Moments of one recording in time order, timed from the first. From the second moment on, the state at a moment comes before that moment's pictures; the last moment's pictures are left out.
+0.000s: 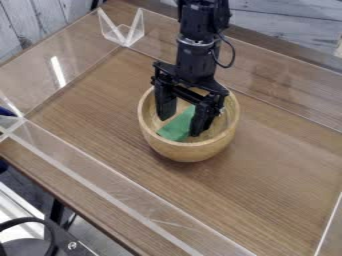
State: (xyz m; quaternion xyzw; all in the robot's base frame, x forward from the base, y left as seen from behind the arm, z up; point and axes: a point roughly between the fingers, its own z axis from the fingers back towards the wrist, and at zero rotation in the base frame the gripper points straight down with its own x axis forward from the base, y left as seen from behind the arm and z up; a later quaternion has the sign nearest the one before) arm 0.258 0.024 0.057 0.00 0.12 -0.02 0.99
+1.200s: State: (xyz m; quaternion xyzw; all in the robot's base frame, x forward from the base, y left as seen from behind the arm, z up) arm 0.264 0.023 0.050 -0.01 0.11 -0.02 0.99
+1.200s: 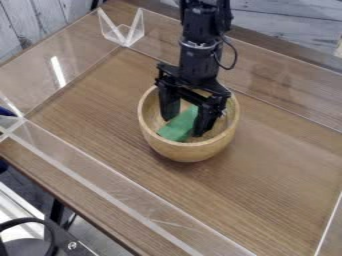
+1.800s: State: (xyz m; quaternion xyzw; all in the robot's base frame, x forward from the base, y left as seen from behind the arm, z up) arm 0.267 0.023 0.042 -0.01 0.12 -0.03 0.99
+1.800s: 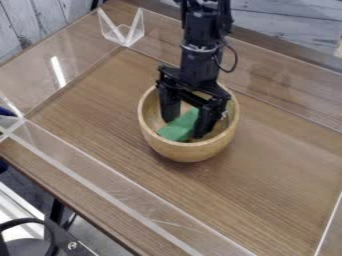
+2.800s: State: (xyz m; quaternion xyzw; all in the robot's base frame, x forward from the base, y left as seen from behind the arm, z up) arm 0.274 0.016 0.061 -0.01 0.09 -0.03 1.00
